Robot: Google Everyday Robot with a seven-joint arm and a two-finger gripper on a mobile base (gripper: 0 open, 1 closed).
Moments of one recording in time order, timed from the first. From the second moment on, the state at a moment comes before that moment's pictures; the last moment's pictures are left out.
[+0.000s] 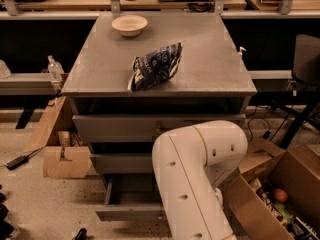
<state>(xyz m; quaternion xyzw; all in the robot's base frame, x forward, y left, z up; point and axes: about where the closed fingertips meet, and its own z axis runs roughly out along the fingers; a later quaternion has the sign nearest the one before) 0.464 -0.174 0.174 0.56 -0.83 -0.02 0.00</state>
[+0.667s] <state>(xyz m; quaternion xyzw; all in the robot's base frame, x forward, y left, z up) 0.464 -0.174 0.174 0.56 -0.83 -0.02 0.00</state>
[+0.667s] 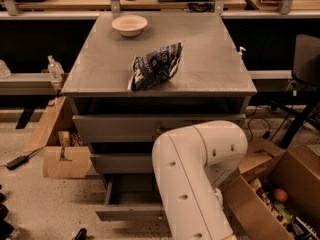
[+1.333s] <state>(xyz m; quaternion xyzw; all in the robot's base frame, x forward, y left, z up) 0.477 -0.177 0.214 0.59 -0.81 -0.01 0.00</state>
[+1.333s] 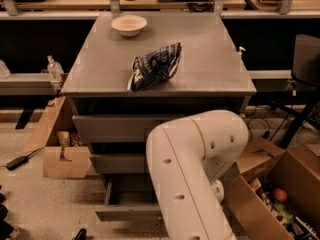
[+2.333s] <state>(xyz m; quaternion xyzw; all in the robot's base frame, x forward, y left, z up) 0.525 -0.168 0.322 0.67 -0.74 0.04 -0.02</state>
